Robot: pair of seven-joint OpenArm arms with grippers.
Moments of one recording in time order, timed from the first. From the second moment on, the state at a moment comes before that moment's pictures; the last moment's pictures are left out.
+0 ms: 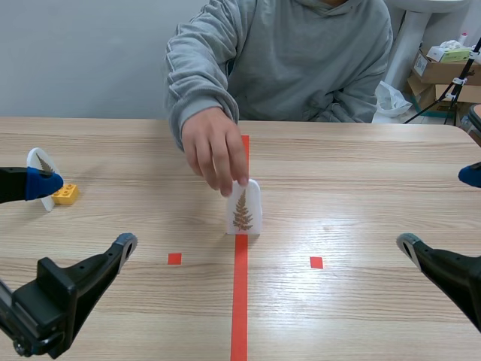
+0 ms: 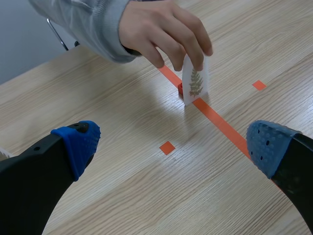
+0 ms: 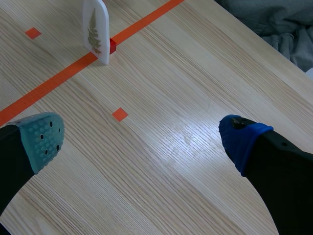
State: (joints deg) left arm 47.8 -25.8 -8.4 126.8 -9.6 -22.6 3.2; right arm -45.5 35.2 22.4 118.2 17.5 35.0 -4.0
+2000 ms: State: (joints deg) left arm 47.8 -25.8 -8.4 126.5 -9.6 -22.6 3.2; right arm -45.5 35.2 22.4 118.2 17.5 35.0 -4.0
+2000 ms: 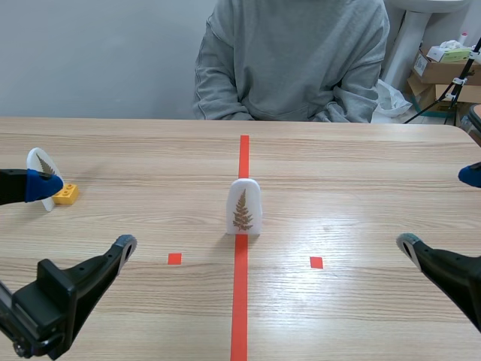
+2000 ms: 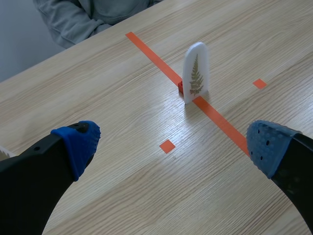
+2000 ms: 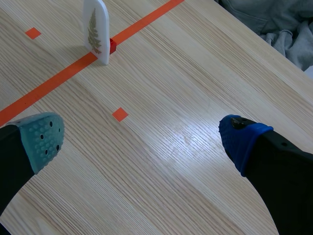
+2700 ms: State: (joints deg) left arm 32.5 -30.2 -5.0 112.0 -8.3 -27.3 3.7; right arm -45.5 35.2 22.4 118.2 17.5 35.0 -4.0
